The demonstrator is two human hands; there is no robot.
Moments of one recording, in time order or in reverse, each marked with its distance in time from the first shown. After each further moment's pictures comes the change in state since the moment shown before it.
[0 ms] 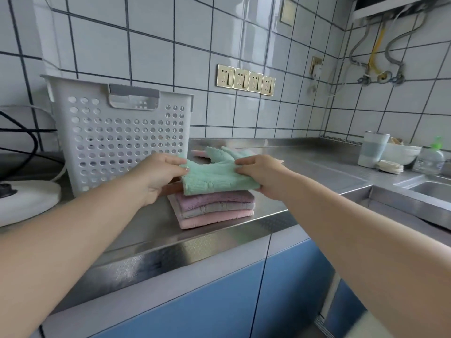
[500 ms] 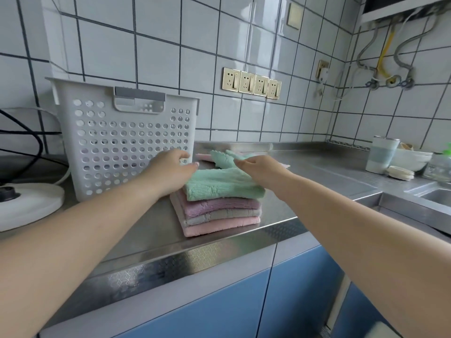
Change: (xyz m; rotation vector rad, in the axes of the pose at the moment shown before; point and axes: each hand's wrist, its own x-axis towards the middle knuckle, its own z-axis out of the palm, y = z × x) left_hand 0.001 0.011 0.000 0.678 0.113 0.266; right_hand 0.003 -0.016 0.003 -0.577 0.036 -0.138
